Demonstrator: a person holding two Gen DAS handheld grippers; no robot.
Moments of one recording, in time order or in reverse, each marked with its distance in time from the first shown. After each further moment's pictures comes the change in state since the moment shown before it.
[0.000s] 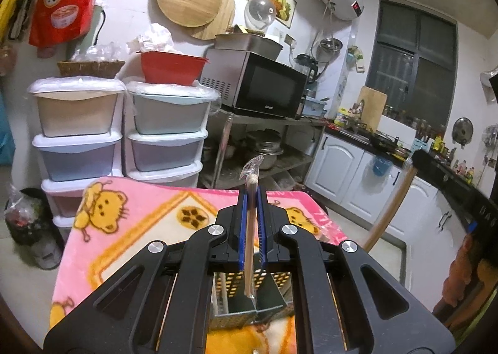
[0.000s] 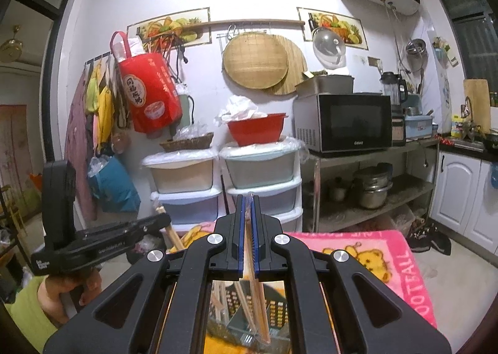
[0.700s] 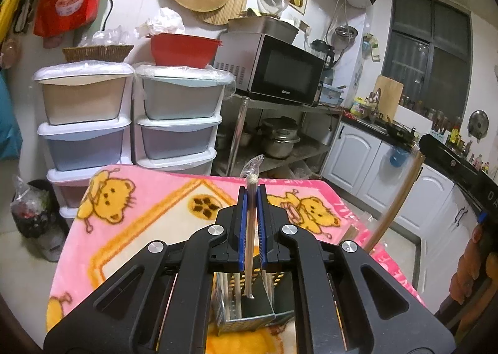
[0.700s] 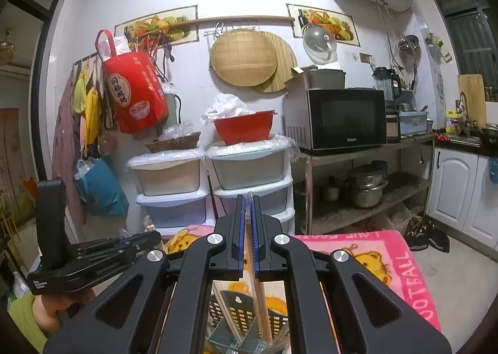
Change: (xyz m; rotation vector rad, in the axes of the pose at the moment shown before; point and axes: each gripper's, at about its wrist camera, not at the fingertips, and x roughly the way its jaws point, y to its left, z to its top) left arm 0.038 0.009 -0.020 0.002 0.048 0.067; right arm 0.037 -0.022 -0.021 0.026 0.012 -0.028
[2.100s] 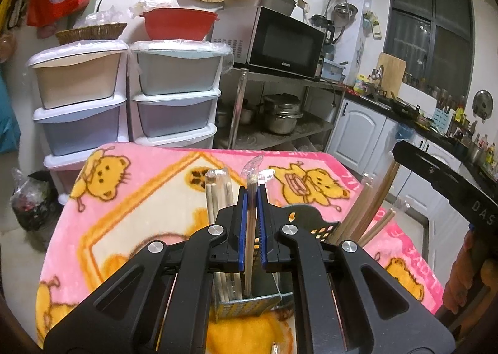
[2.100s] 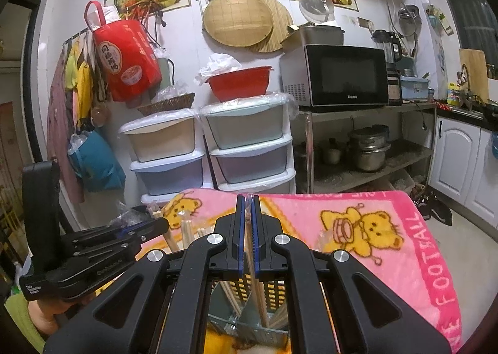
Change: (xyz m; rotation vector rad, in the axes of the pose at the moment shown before) left arm 0.027 -0.009 -0.044 0.039 0.081 0.020; right arm 0.032 -0.002 -0.054 0.034 0.149 -0.012
